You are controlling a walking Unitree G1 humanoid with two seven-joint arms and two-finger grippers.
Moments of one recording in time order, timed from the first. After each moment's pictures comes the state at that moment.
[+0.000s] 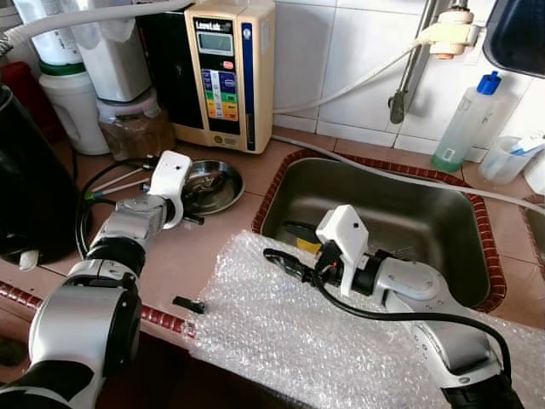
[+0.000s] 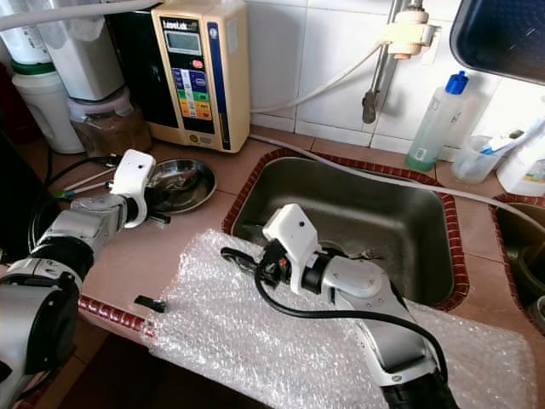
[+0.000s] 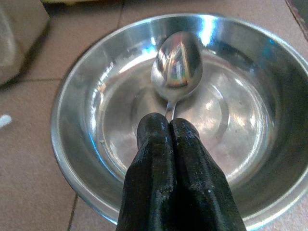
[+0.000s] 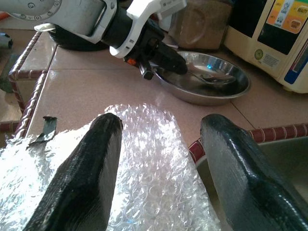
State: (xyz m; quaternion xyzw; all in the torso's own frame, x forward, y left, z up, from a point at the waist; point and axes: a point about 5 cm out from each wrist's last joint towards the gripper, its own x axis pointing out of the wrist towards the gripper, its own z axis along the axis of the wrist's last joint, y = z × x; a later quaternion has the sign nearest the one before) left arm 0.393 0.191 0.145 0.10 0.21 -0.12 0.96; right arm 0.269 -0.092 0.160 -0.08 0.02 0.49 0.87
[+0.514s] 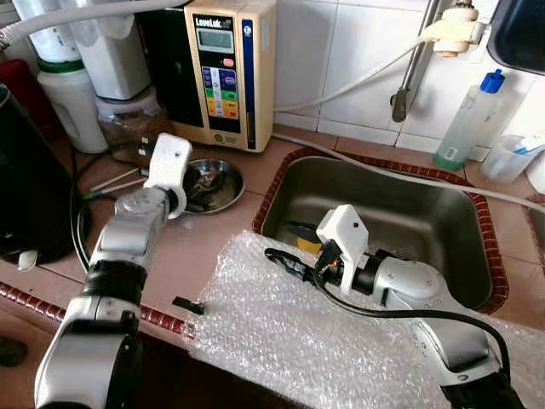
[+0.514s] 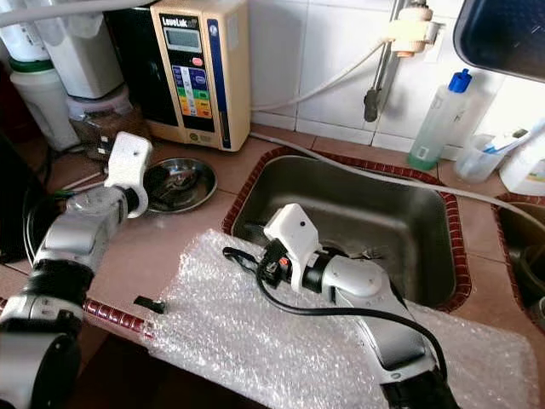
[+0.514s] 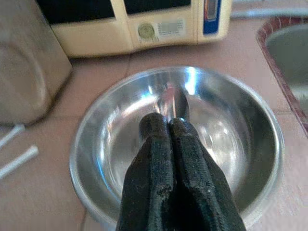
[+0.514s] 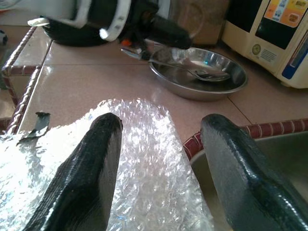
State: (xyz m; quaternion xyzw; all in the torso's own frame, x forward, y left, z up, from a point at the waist) left arm 0.373 0.177 0.161 0.11 0.14 -0.11 0.98; right arm 0.272 -0.095 0.158 -0.09 0.03 0.48 0.87
